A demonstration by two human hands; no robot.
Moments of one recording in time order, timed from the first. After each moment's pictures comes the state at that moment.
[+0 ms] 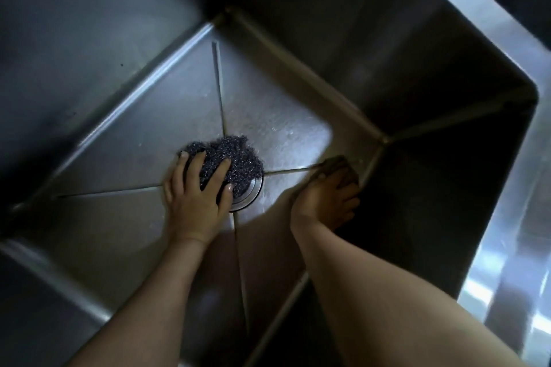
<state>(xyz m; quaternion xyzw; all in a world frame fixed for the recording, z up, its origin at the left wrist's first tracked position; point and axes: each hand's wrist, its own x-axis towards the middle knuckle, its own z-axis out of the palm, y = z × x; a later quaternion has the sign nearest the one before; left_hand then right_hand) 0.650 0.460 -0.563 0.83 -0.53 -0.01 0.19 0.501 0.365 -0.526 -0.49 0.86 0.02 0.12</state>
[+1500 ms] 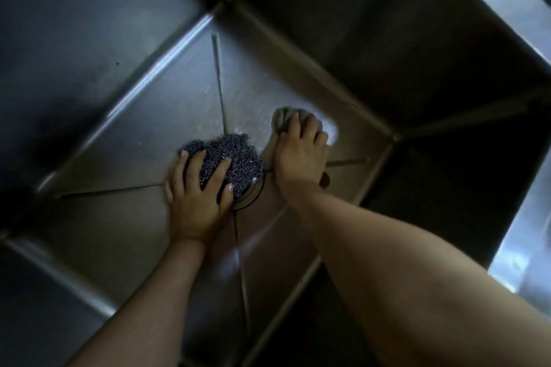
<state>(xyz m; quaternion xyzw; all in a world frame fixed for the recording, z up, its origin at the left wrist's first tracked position) 0.647 0.457 -0.557 0.84 -0.51 -0.05 0.17 0.540 0.316 -0.522 -0.76 0.63 0.05 0.14</state>
